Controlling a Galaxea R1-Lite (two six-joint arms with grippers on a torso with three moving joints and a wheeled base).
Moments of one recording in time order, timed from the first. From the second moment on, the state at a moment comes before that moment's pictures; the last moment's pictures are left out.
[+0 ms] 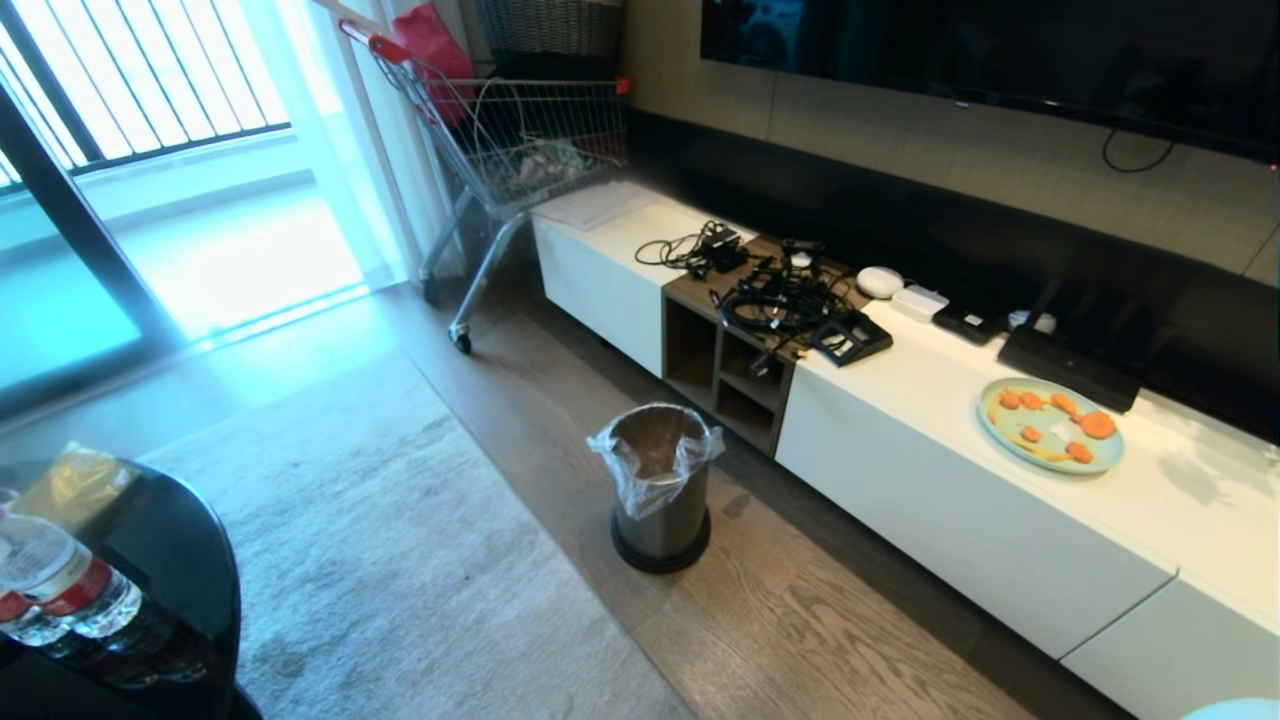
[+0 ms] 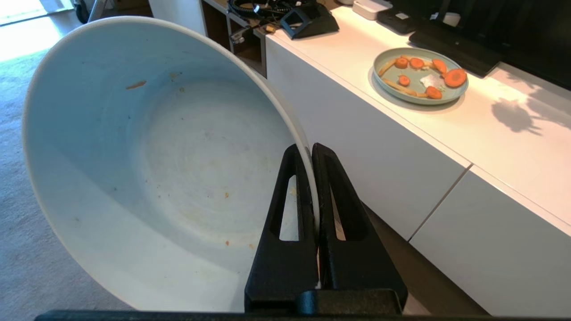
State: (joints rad) left arm 0.00 0.00 0.00 0.00 0.01 -0.07; right arm 0.00 0.00 0.00 0.00 0.05 -0.05
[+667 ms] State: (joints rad) left arm 0.00 0.00 0.00 0.00 0.01 -0.06; right arm 0.00 0.00 0.00 0.00 0.05 -0.05
